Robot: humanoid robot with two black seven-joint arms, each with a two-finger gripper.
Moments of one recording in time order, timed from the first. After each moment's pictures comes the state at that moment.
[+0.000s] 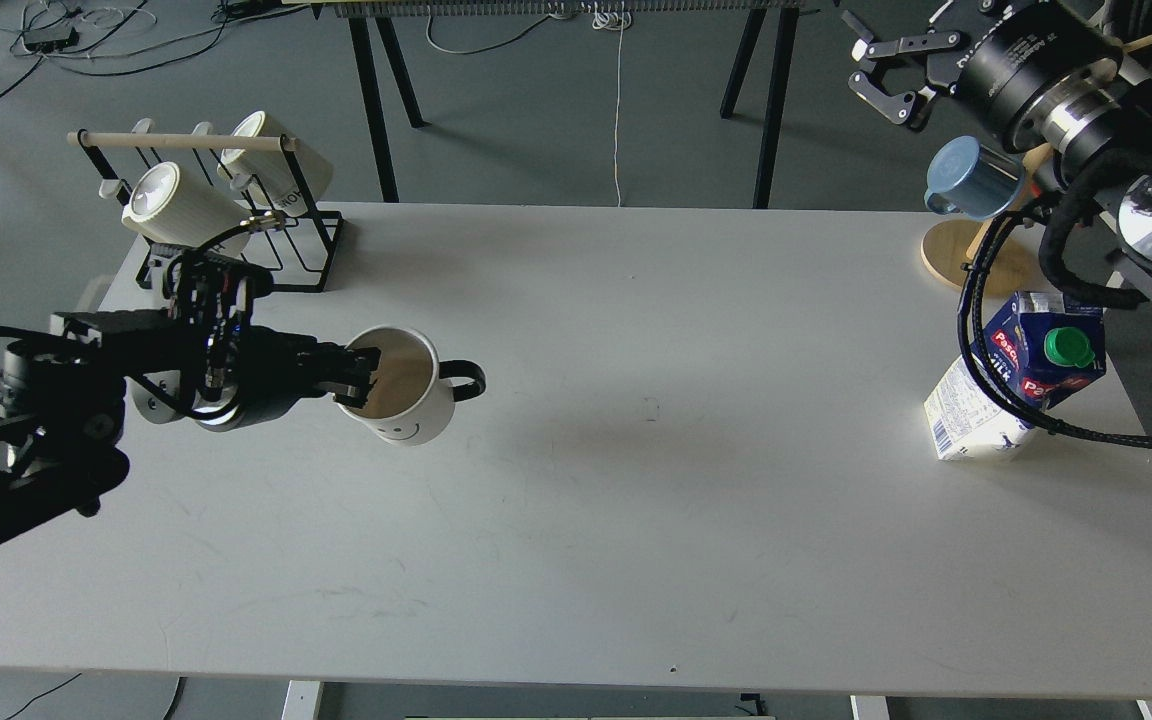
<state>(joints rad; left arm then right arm) -0.82 0.75 -0.34 -1.56 1.60 -0.42 0.26 0.91 -0.67 0.73 1.35 0.31 -0.03 0.07</state>
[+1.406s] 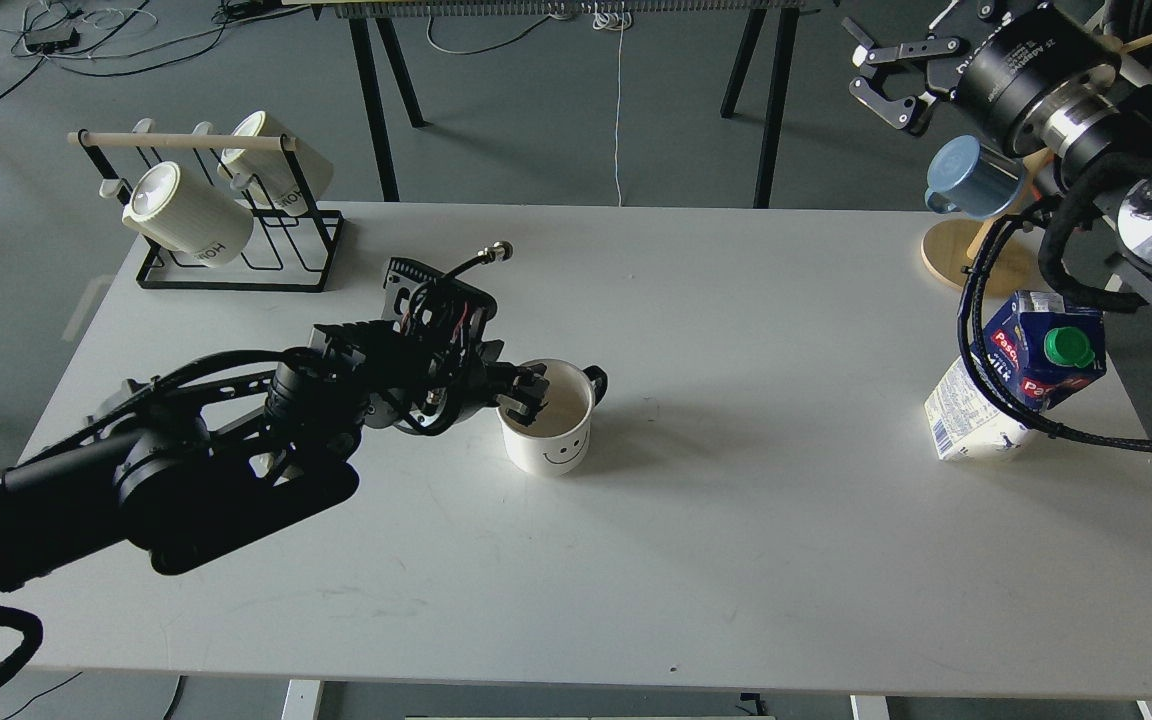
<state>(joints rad) -0.83 0.38 -0.46 -1.43 1.75 -0.49 0.45 0.90 -0.67 0.73 1.35 0.31 -0.03 0.07</state>
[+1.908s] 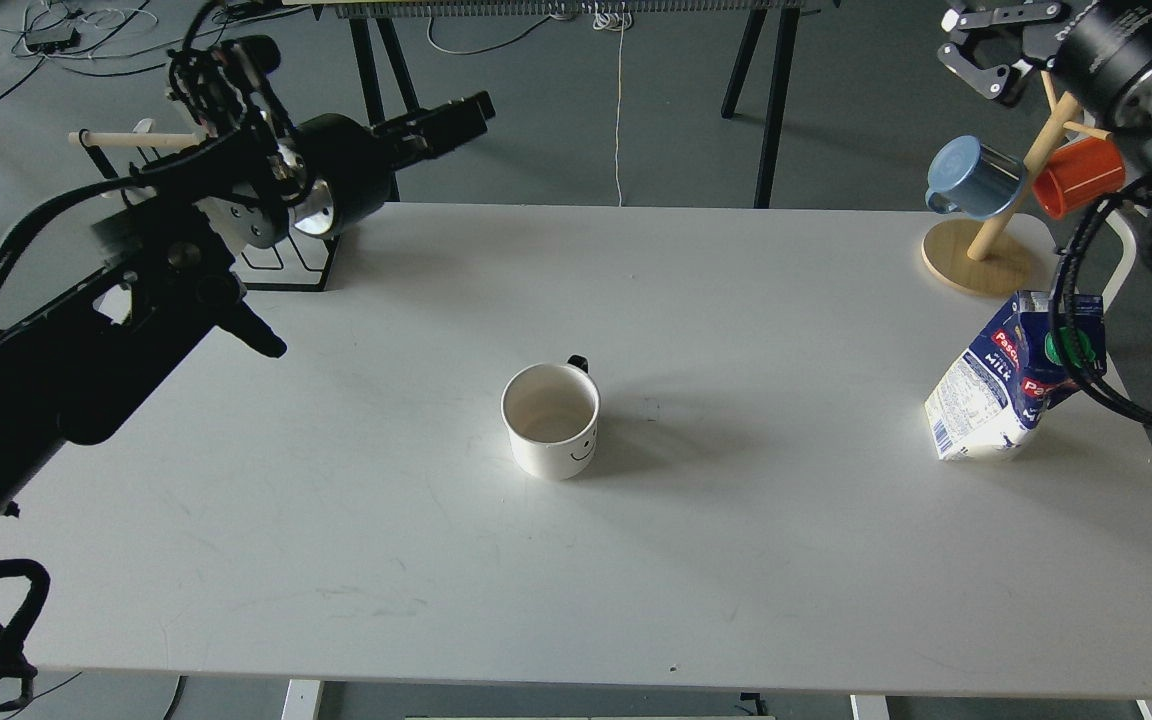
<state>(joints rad) -0.78 0.39 -0.95 -1.31 1.47 -0.28 0.26 0.90 -0.85 0.75 1.40 0.32 0.00 0.09</state>
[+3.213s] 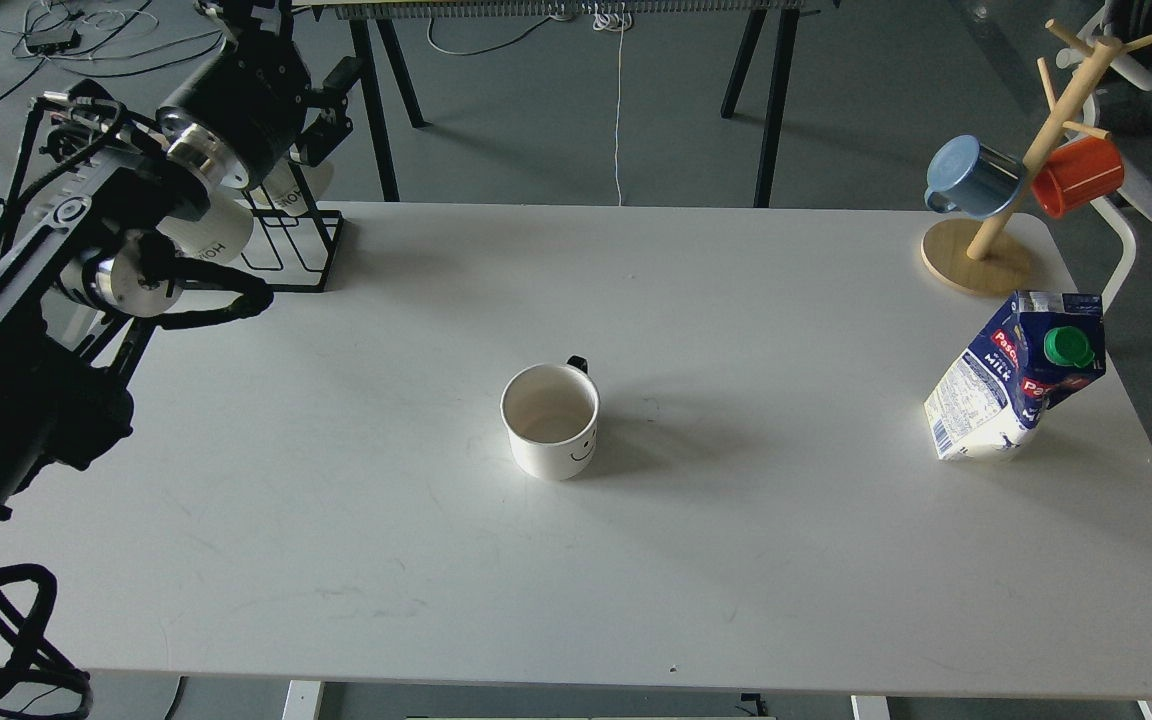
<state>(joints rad) -0.73 0.37 -1.08 -1.12 0.58 -0.15 0.01 0.04 -1.44 0.52 1.44 0.96 0.49 0.34</state>
